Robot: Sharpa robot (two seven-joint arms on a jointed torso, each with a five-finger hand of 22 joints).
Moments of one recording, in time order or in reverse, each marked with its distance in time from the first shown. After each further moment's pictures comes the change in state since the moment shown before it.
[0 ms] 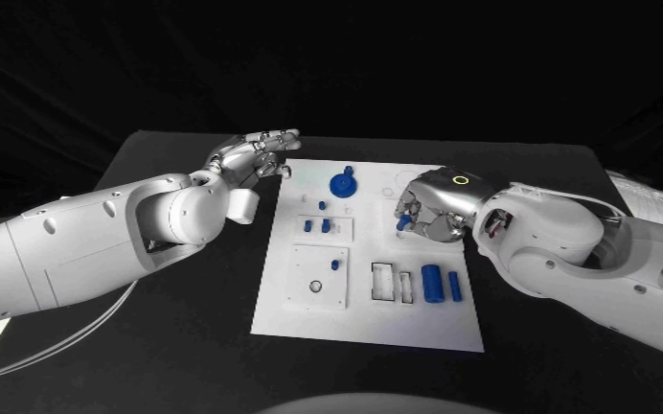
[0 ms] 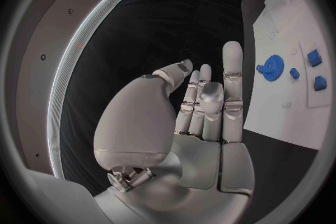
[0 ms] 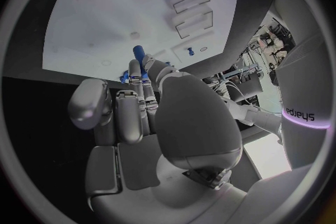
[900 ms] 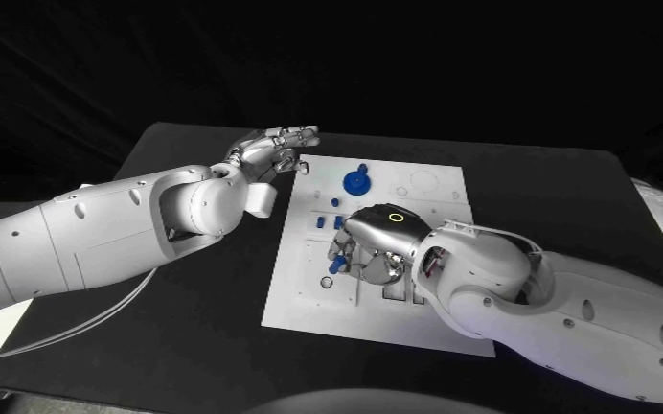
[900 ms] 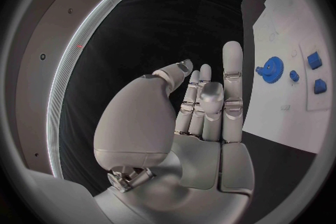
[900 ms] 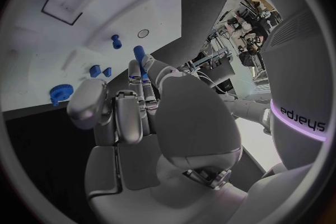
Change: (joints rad) left arm 0.000 0.012 0.000 -0.005 0.000 0.003 -0.003; left_hand 0.000 0.000 0.000 0.000 0.000 0.000 0.000 0.000 0.000 -0.004 0.004 0.000 0.001 0.000 0.000 0.000 -0.005 0.000 0.000 0.000 0.000 0.000; right arm -0.107 0.239 -0.009 -0.013 0.073 -0.024 0.058; right_hand 0.000 -0.001 0.014 -0.003 0.001 0.000 0.000 -0.006 0.000 0.000 0.000 -0.013 -0.001 0.000 0.000 0.000 0.000 0.000 -0.004 -0.004 0.000 -0.002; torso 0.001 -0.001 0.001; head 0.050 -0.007
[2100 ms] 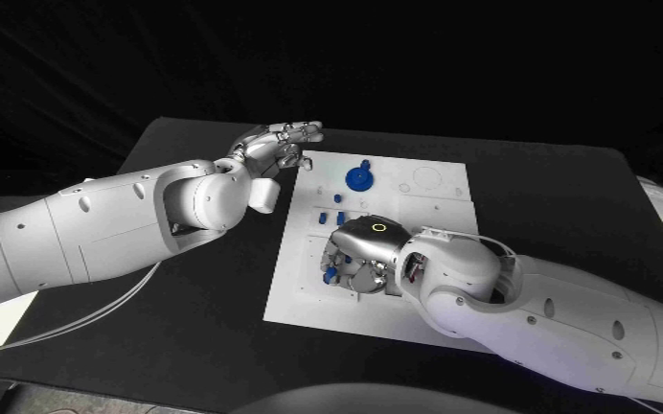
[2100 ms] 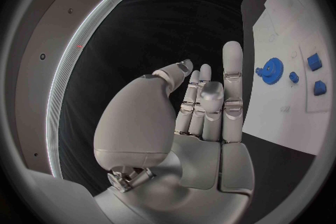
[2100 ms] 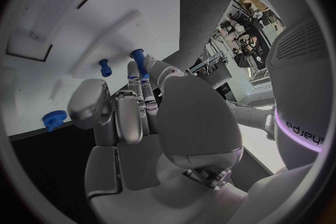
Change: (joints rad) left arm 0.000 0.000 0.000 0.001 0.000 0.003 -0.002; left_hand 0.000 0.000 0.000 0.000 0.000 0.000 0.000 0.000 0.000 0.000 0.000 0.007 0.000 -0.003 0.003 0.000 -0.002 0.000 0.000 0.000 0.000 0.000; right arm -0.031 0.087 -0.019 -0.095 -0.010 0.050 0.030; right_hand -0.024 -0.027 0.001 -0.001 0.000 -0.013 0.024 -0.016 0.012 -0.018 0.022 -0.037 -0.003 0.000 0.000 0.000 -0.007 0.000 0.000 0.000 0.000 -0.010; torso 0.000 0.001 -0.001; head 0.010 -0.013
